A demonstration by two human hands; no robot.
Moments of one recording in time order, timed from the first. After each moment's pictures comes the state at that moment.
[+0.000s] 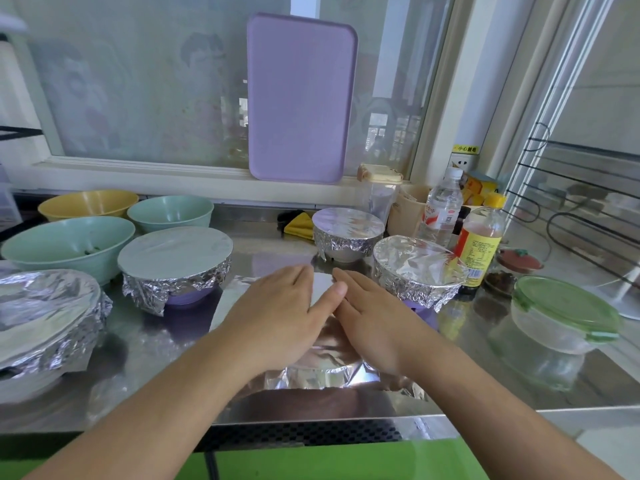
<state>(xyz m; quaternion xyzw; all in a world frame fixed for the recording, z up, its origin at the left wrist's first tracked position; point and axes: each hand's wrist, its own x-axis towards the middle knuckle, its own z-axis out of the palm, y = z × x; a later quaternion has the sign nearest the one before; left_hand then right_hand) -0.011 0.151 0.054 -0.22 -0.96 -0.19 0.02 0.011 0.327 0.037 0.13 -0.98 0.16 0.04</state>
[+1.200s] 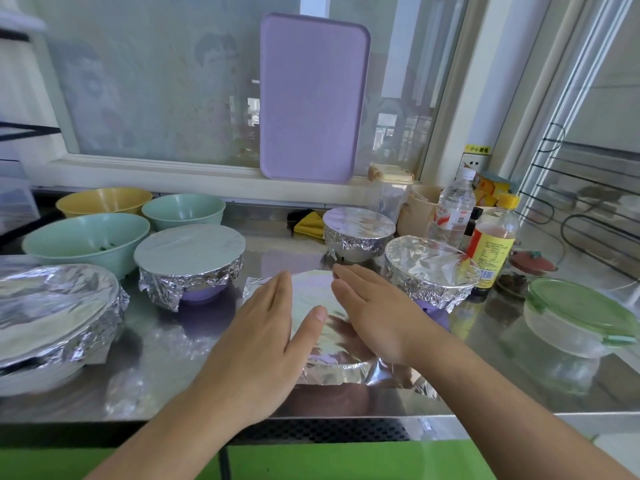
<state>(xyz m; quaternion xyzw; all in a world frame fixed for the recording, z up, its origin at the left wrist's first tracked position) 0.029 0.118 0.027 -0.16 -0.95 -0.26 0.04 0.006 0.316 0.047 0.09 -0.96 0.26 0.05</state>
